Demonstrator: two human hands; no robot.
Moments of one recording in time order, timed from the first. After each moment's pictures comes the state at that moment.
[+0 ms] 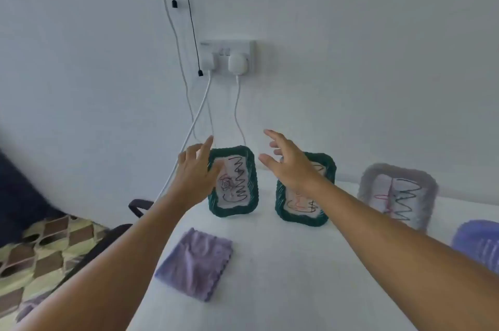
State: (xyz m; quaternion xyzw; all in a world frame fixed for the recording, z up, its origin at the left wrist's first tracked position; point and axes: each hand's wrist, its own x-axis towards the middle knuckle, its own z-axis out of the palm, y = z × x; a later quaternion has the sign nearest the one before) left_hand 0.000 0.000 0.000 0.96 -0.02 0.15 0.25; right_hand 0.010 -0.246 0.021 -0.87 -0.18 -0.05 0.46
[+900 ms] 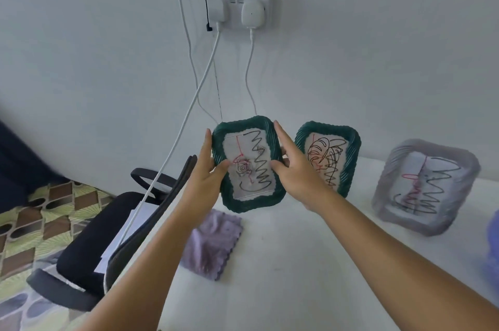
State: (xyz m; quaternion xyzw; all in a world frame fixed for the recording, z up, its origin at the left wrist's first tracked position) left_hand -0.040 -0.012 -0.045 0.72 -0.02 0.05 0.69; right_hand -0.009 -0.221 -0.033 -0.78 -0.14 0.06 0.61
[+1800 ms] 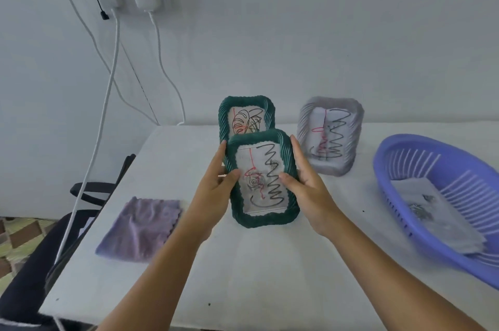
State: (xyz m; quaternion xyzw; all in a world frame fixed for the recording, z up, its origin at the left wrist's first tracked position) left_hand -0.102 -0.151 -0.061 0.75 -0.06 -0.08 0.66; right_hand -0.131 -0.352 -0.083 -0.71 0.00 -0.03 0.70
